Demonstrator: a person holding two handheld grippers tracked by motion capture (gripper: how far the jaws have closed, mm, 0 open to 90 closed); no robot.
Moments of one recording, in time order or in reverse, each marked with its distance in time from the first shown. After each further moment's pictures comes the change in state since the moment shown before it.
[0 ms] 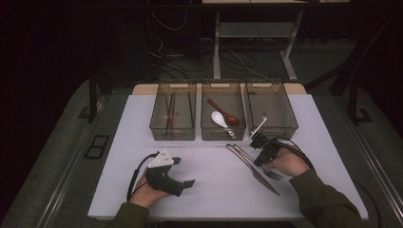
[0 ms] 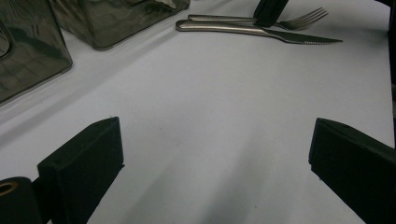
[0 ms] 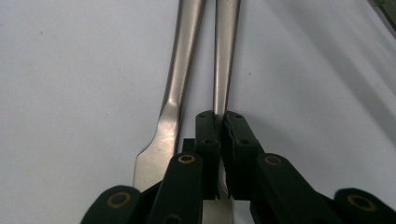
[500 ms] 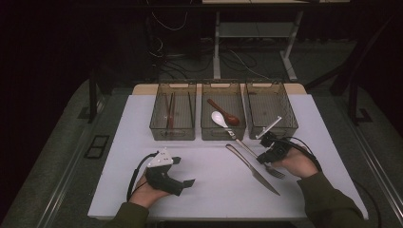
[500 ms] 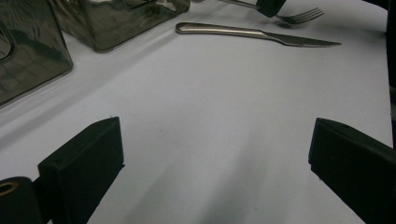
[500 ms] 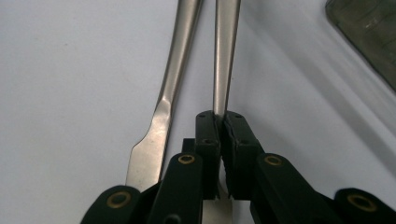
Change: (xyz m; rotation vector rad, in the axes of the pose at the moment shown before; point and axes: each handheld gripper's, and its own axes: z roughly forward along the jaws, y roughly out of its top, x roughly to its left) left arm 0.001 0.000 -0.001 -0.007 -0.004 0.000; right arm -0.016 -0.021 -0.013 -0.157 0.049 -0.028
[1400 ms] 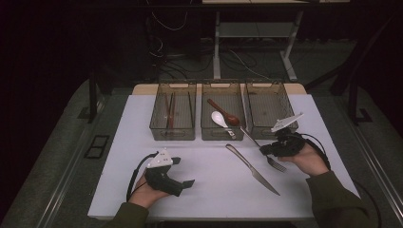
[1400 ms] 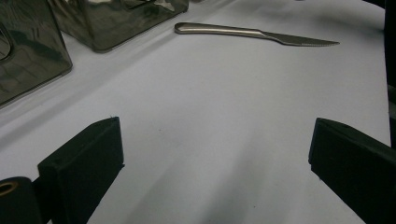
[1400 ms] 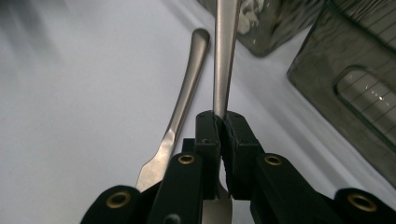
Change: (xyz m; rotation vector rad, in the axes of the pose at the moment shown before) left arm 0.000 -0.001 -0.001 -0.003 -0.002 0.005; right arm -0.017 -0.017 -0.032 -0.284 0.081 -0.039
